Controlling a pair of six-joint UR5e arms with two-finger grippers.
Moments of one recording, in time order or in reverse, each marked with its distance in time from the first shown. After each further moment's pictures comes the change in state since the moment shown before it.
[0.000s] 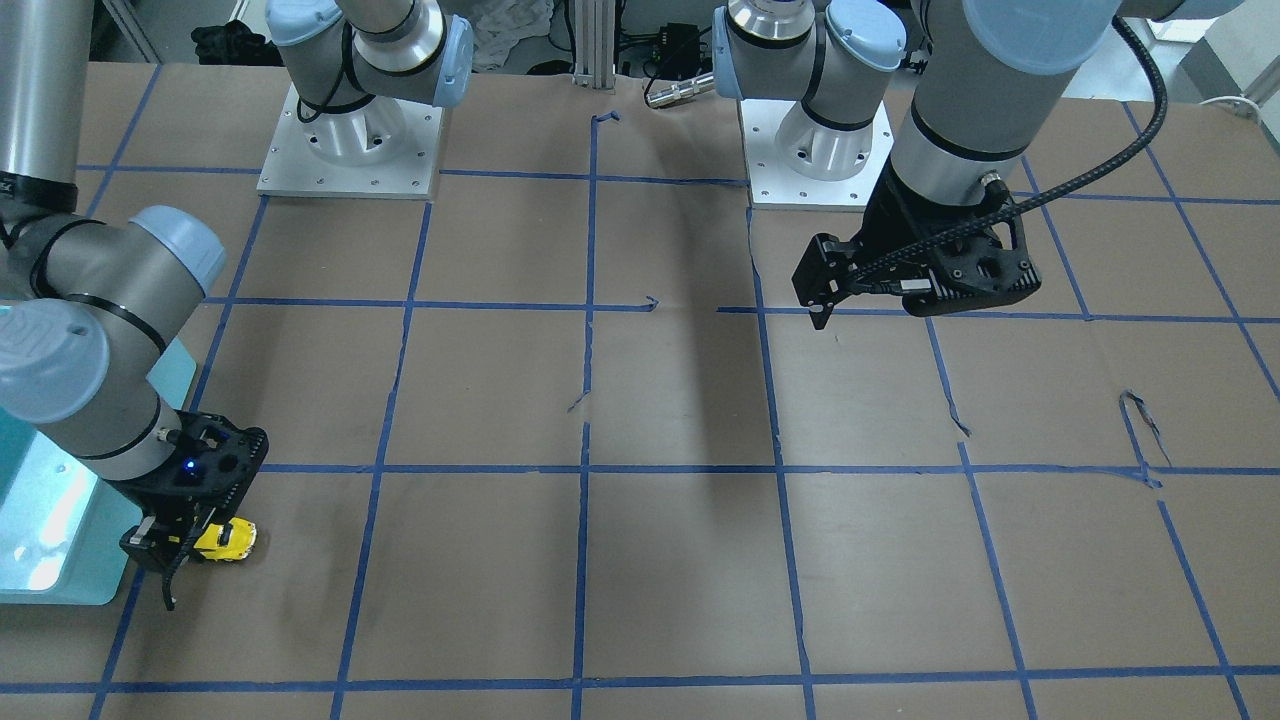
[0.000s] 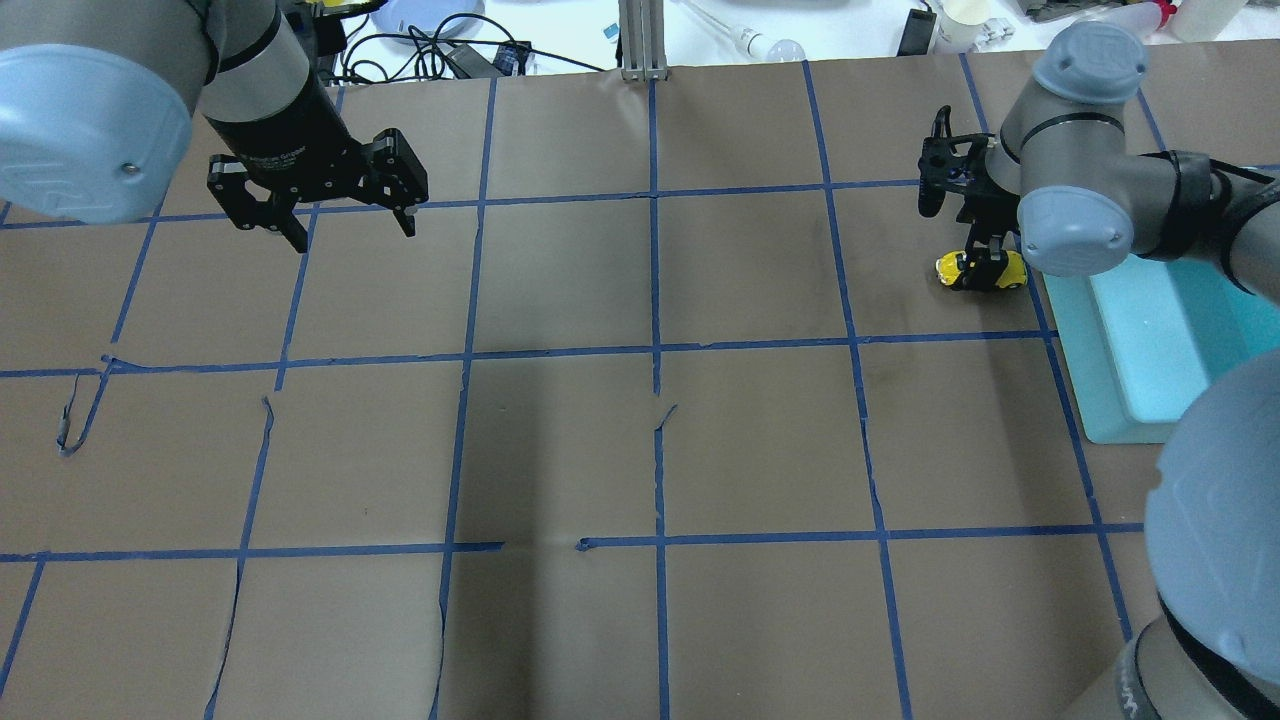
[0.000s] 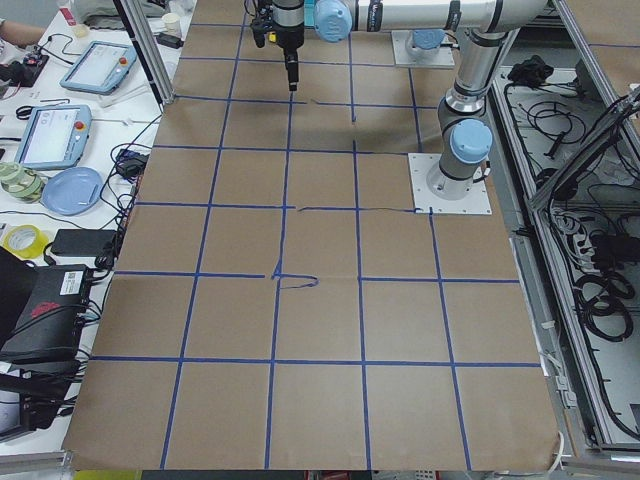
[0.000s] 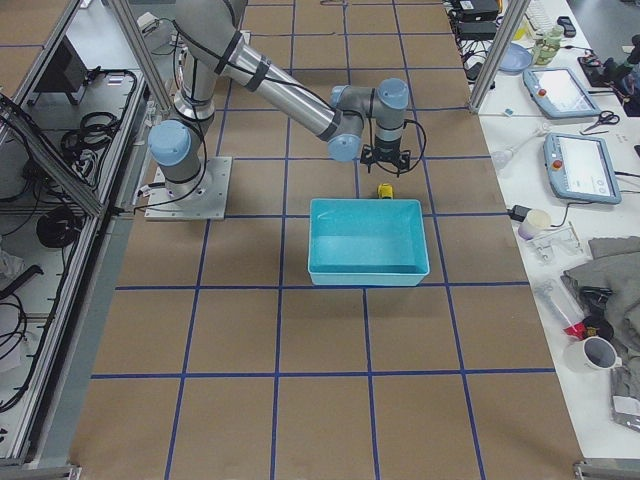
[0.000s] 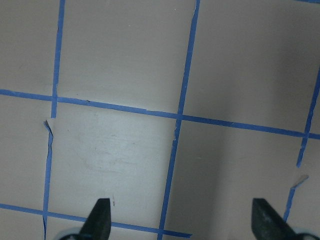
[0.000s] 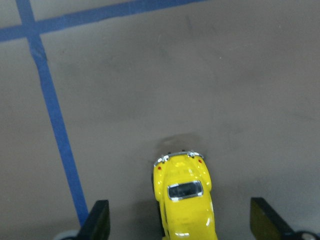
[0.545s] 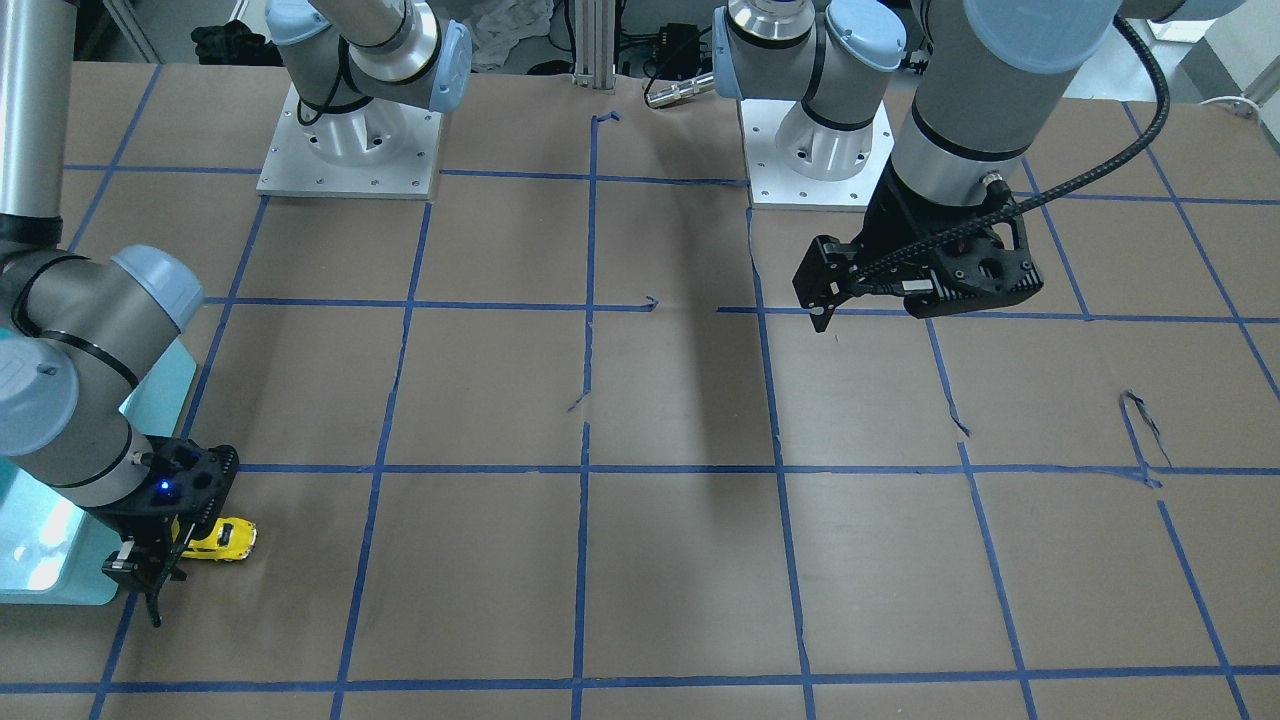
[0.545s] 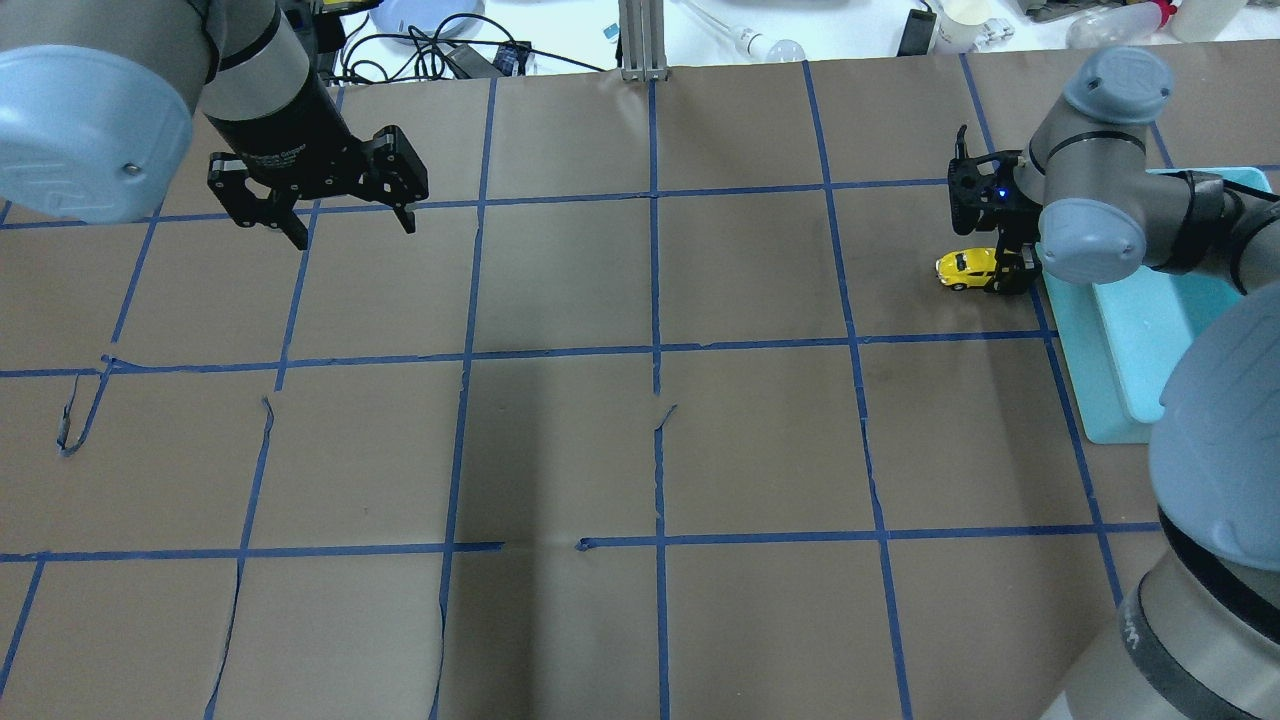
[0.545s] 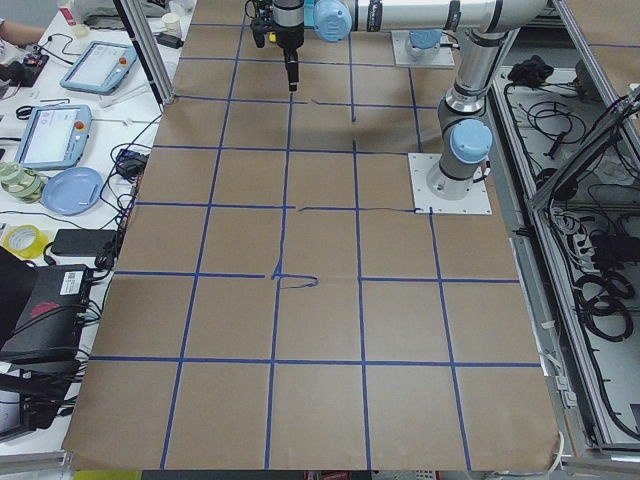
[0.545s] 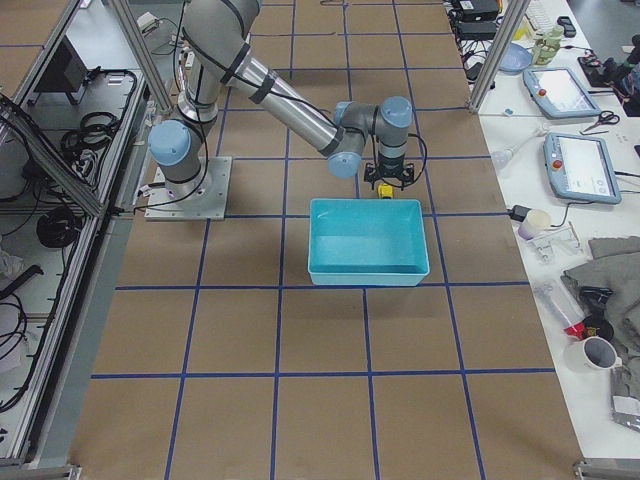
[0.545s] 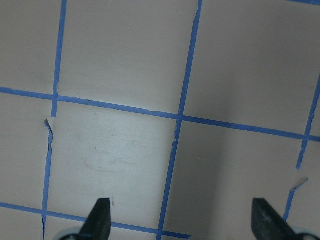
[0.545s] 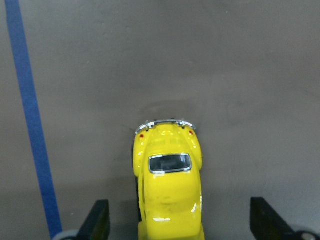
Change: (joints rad) left arm 0.000 -0.001 0.001 0.012 -0.001 0.001; right arm -0.043 0.063 -0.008 -0.056 0.002 -0.118
